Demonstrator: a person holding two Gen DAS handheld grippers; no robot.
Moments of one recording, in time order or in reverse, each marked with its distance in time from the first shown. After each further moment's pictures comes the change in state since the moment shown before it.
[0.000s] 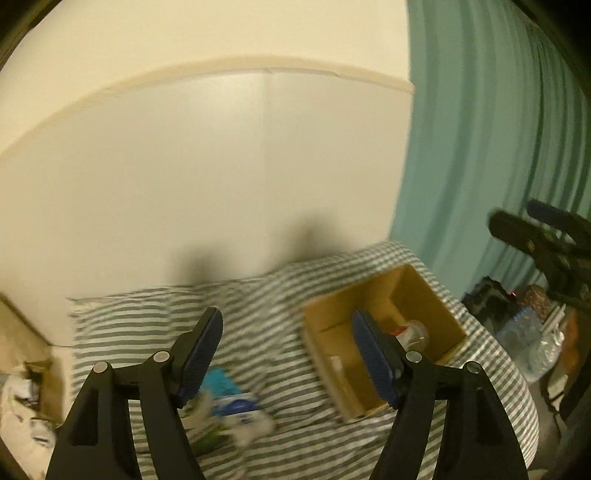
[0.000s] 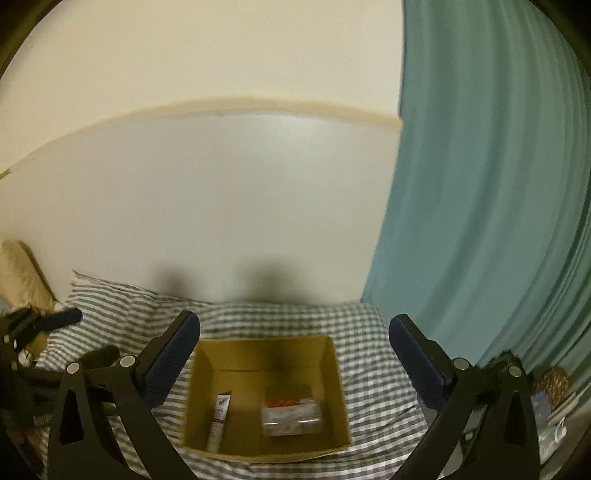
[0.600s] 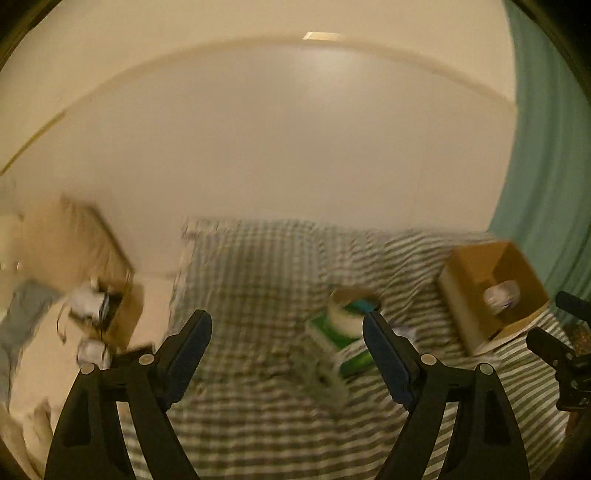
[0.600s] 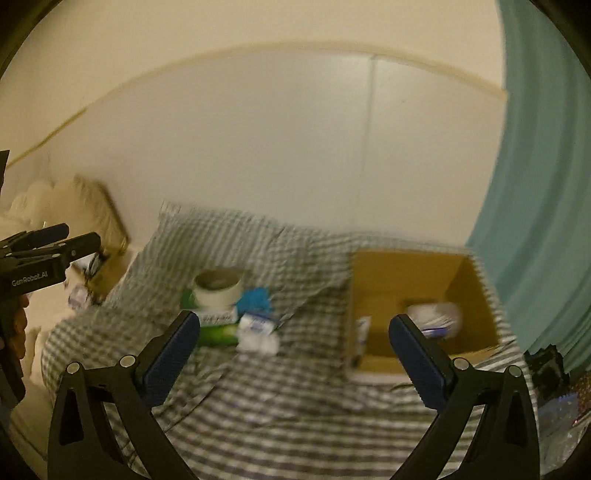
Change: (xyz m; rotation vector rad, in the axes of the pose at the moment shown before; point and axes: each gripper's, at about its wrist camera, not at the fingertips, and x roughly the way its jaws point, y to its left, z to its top) left arm -0.048 0.154 -0.137 -0.206 0.047 0.271; right arm -0.023 0.161 -0.112 -0.088 0.157 0.251
